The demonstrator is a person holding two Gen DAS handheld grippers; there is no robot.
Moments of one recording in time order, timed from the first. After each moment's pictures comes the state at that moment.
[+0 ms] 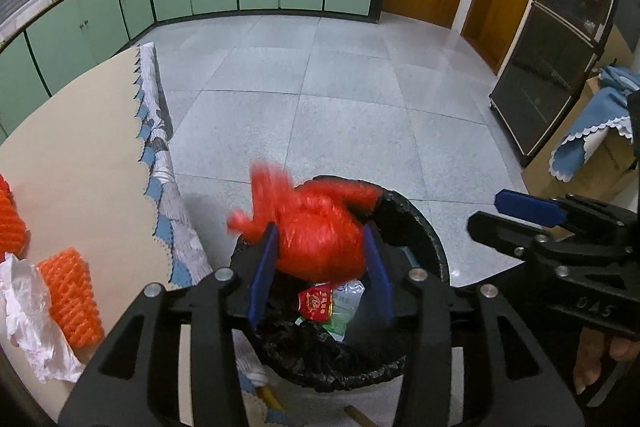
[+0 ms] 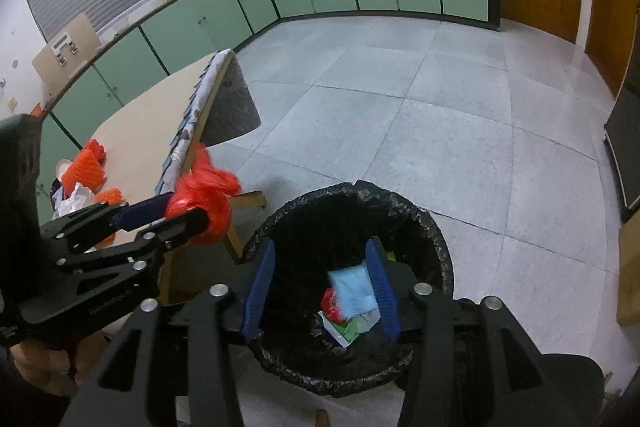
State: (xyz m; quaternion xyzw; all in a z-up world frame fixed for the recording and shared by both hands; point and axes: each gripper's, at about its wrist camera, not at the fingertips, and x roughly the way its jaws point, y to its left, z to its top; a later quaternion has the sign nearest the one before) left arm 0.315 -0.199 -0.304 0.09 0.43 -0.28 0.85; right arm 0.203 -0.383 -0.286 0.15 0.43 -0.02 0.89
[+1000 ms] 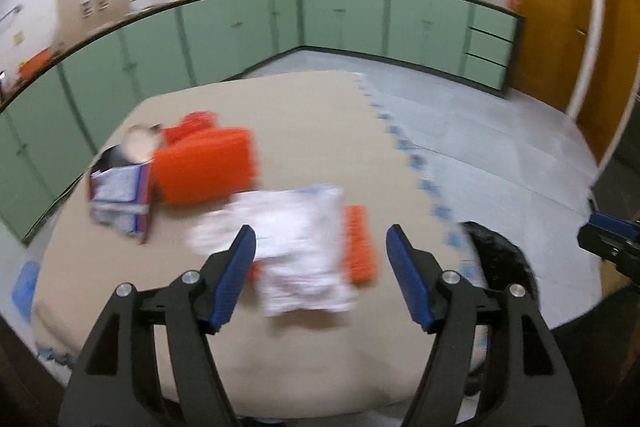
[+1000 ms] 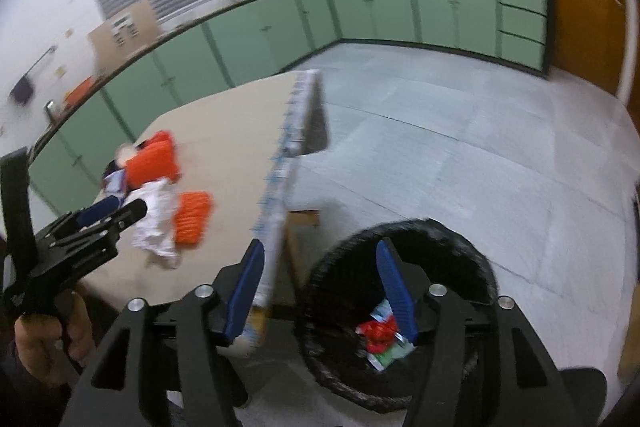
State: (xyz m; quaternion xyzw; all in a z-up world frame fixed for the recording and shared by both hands) left arm 0.278 -0.009 -0.248 0.02 0.36 -0.03 0.93; right arm 0.216 -0.276 -0.236 0.09 0.38 0.10 0.91
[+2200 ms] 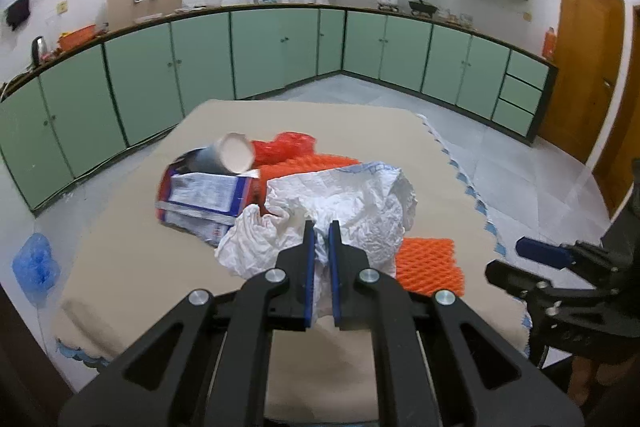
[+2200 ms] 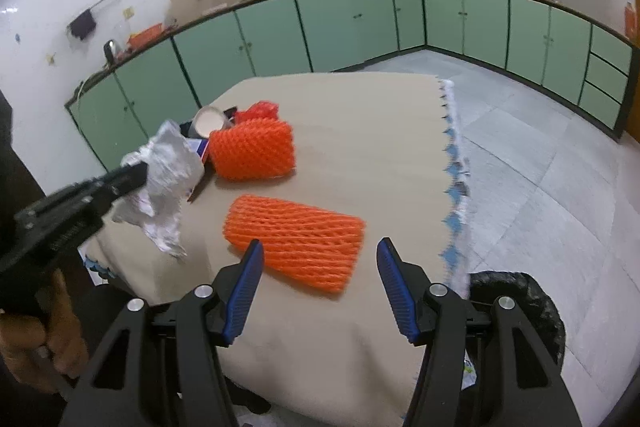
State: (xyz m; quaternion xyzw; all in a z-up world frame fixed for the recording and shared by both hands) left arm 0.262 0.088 -0.219 -0.03 0.32 0.01 0.95; right arm 0.270 -0.127 -0.242 0.02 0.38 0.20 0.90
